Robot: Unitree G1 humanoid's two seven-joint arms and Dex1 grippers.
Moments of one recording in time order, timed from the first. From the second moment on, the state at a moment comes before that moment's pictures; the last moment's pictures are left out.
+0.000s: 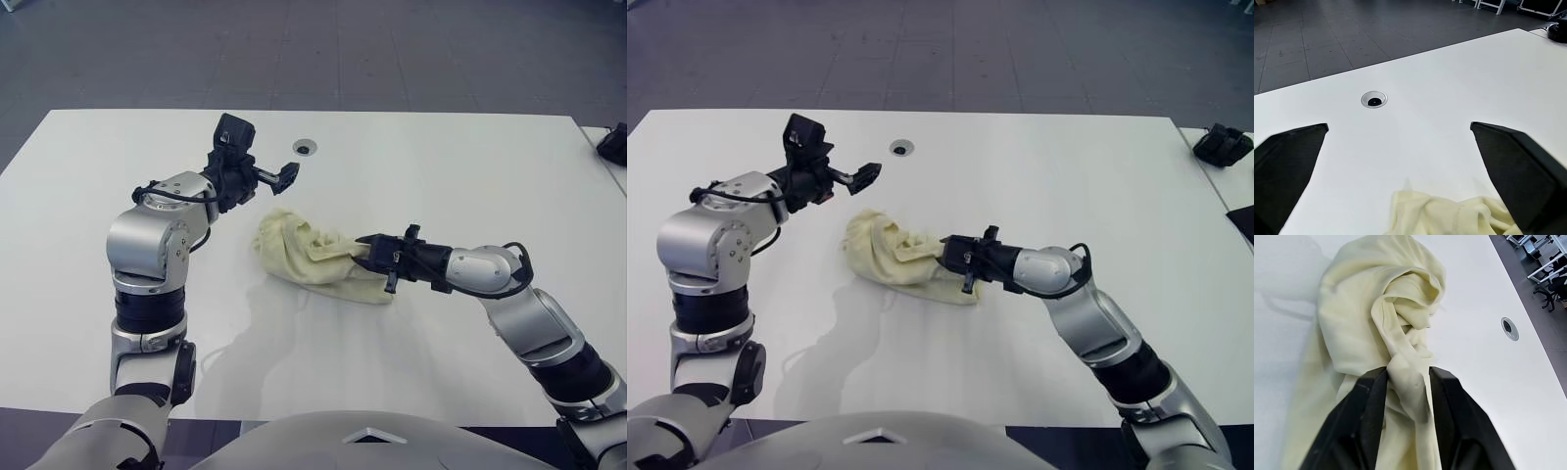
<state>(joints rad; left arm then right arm) -0.52 0.33 0.05 -0.33 -0.28 1.09 -0.36 -0.21 -0.69 0.40 -0.50 -0.08 0.50 0.79</state>
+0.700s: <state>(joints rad) -0.85 0.62 -0.43 0.46 -0.02 0.15 -1.21 -0.19 -0.75 0.40 -0.53 -0.10 0.49 0.85</state>
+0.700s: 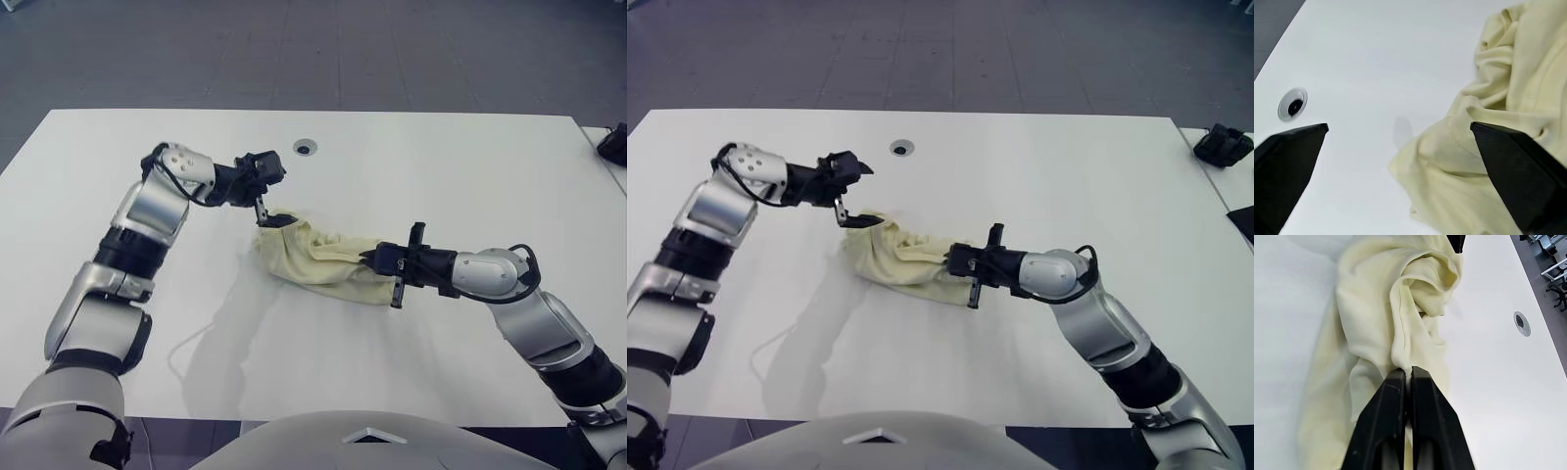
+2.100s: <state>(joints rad) -1.11 0.32 -0.45 1.20 0.23 -0.33 -1.47 -0.16 -0.84 0.40 -0.49 -0.17 0.41 0.95</state>
